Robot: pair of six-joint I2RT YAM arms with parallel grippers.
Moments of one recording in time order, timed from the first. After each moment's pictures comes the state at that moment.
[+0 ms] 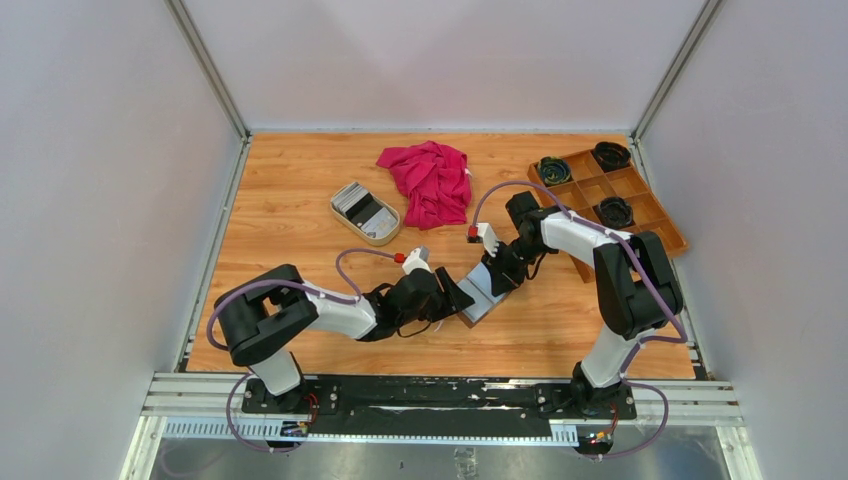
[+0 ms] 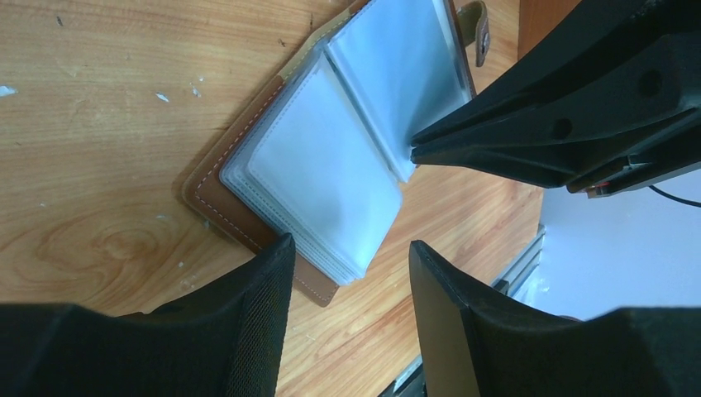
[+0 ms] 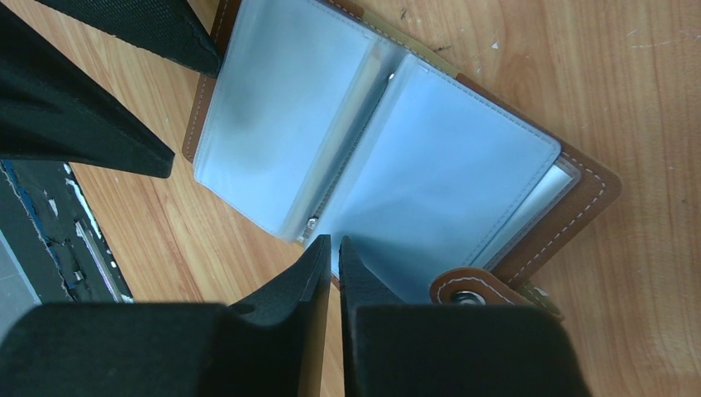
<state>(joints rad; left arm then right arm) -1.03 1.66 0.57 0.54 -0.15 -1.24 0.36 1.72 1.04 -0.77 -0.64 -0.76</state>
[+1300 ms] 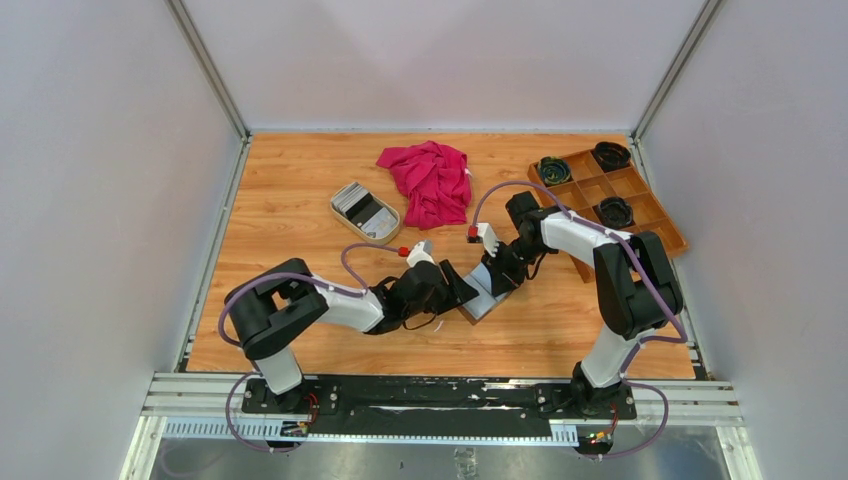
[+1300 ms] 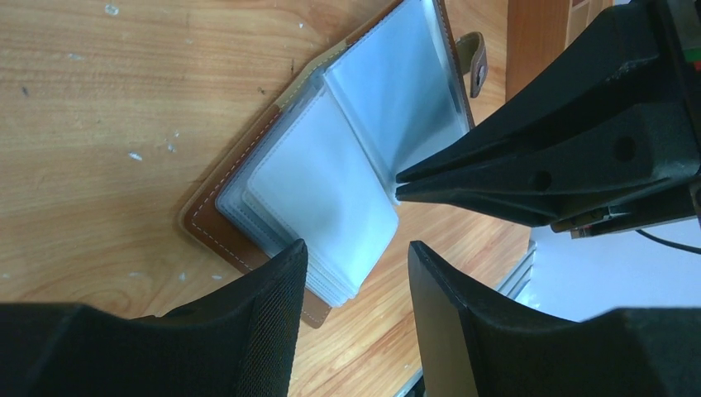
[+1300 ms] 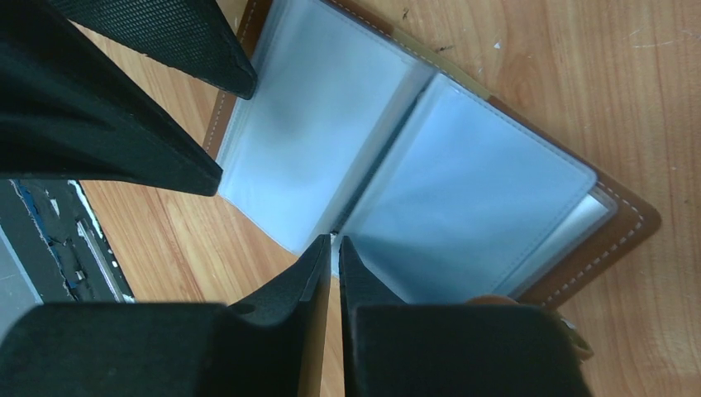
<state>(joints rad) -1.00 1.71 0.63 0.54 -0.14 -1.24 0.36 1.72 1.04 -0.77 -0.64 -0.76</state>
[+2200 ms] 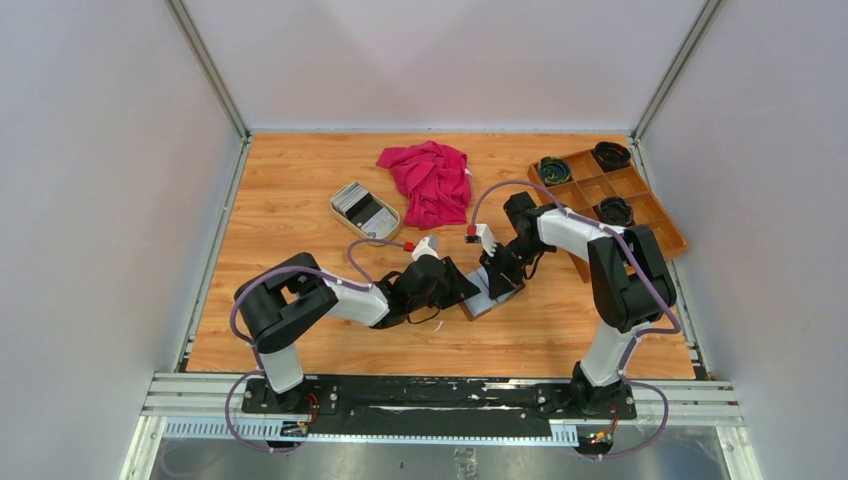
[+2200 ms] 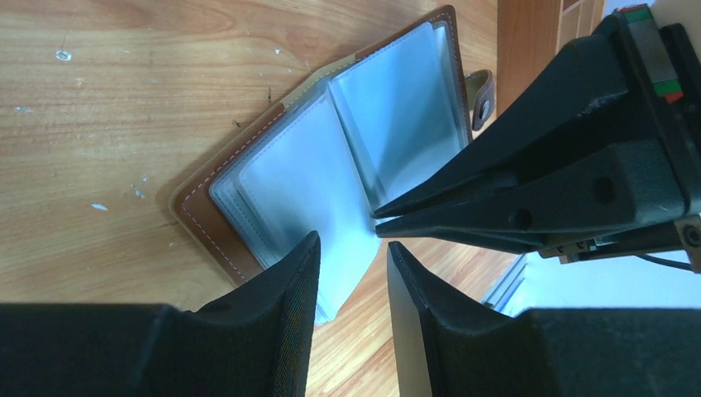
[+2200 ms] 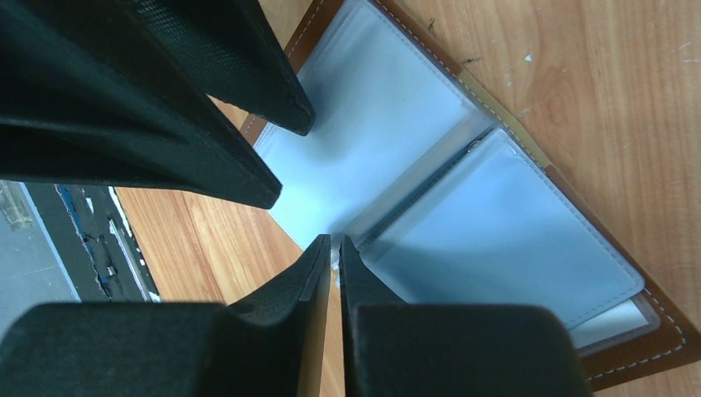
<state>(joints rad) -0.98 1.76 0.68 0.56 -0.09 -1.22 0.36 1.77 1.07 -0.82 -0.69 -0.76</state>
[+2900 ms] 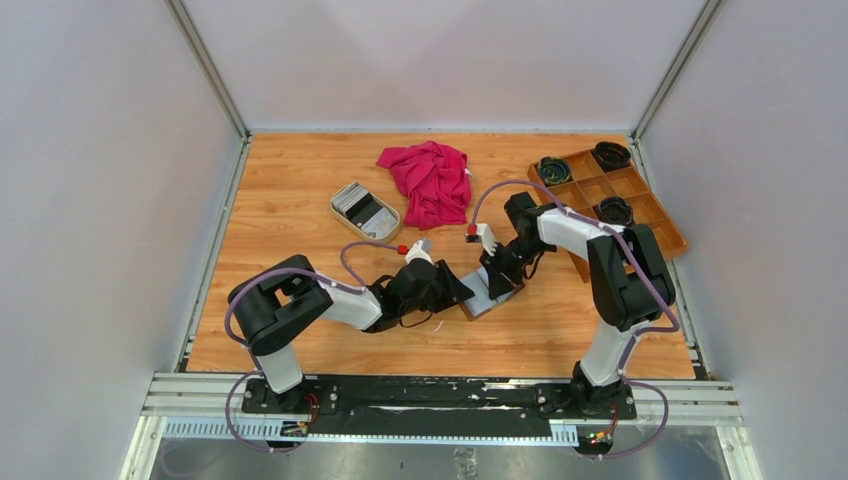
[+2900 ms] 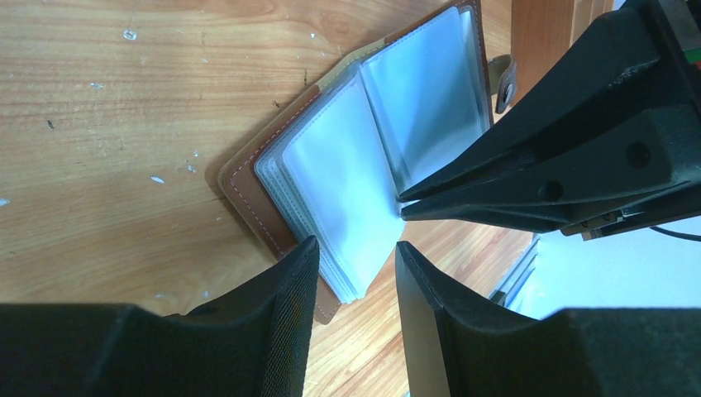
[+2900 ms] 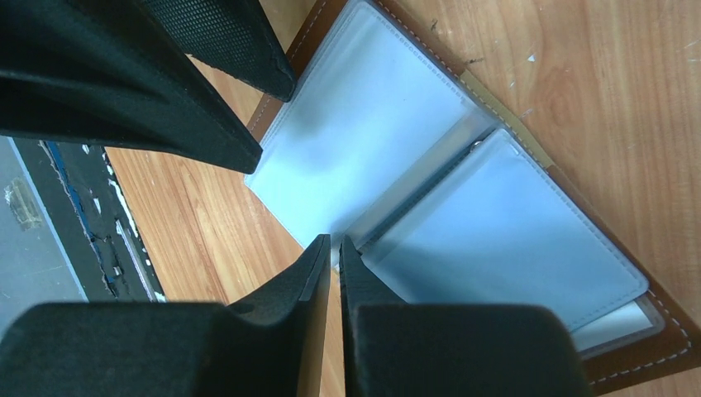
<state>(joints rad) -0.96 1.74 0.61 0.61 -0.07 -1.20 0.35 1.77 1.08 -0.82 -0.71 -0.76</state>
